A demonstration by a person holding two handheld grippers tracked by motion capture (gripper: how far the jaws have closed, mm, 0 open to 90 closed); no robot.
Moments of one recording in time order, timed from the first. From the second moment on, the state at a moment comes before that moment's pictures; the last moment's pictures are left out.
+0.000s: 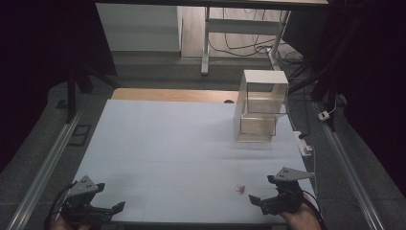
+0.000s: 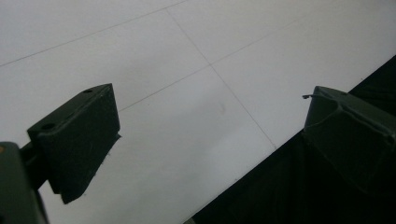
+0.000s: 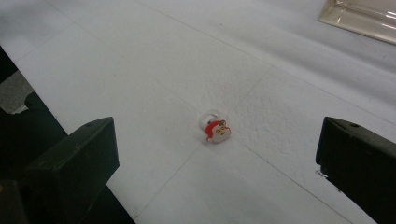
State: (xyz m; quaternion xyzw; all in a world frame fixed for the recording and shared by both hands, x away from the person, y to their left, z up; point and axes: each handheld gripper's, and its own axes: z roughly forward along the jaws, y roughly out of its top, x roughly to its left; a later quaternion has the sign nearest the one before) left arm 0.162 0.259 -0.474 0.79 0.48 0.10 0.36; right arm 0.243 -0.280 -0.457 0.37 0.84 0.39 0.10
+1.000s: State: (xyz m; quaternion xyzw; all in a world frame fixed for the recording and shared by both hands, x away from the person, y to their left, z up) left arm 0.162 0.264 -0.474 0.78 0.48 0.10 0.38; right arm 0.281 -0.249 -0.473 0.36 0.86 0.35 0.08
